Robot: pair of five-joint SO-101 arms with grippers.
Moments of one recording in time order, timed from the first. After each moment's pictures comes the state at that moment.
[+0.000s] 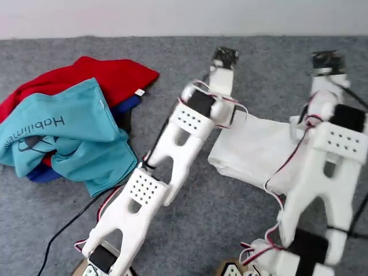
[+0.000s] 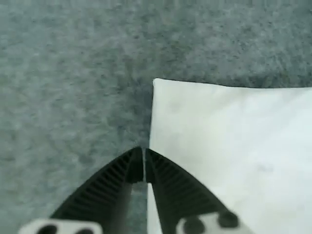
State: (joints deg) left arm 31.8 68.9 -83.1 88.5 21.1; right arm 17.6 -8.6 6.3 80.1 21.3
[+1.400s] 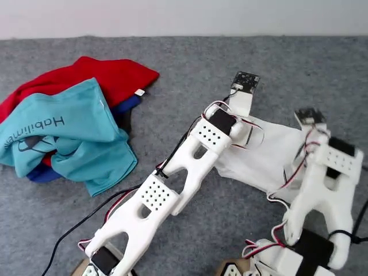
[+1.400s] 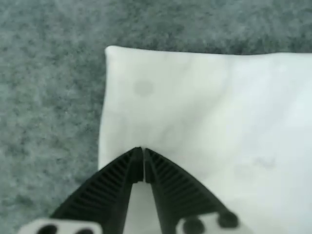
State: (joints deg) left arm 36.9 72.2 -79.4 85.4 25.2; right arm 26.6 -10.7 36.0 66.4 31.8
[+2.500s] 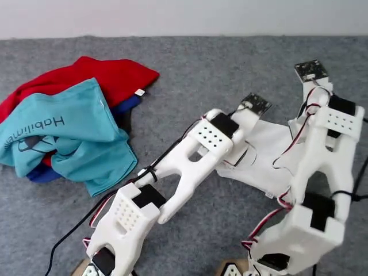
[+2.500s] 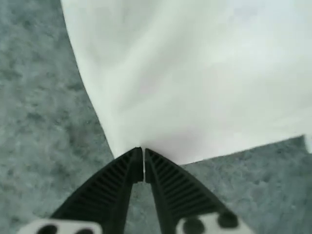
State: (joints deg) left arm 40.4 38.0 -26.5 83.6 10.1; right arm 20.1 11.5 -0.2 68.2 32.6
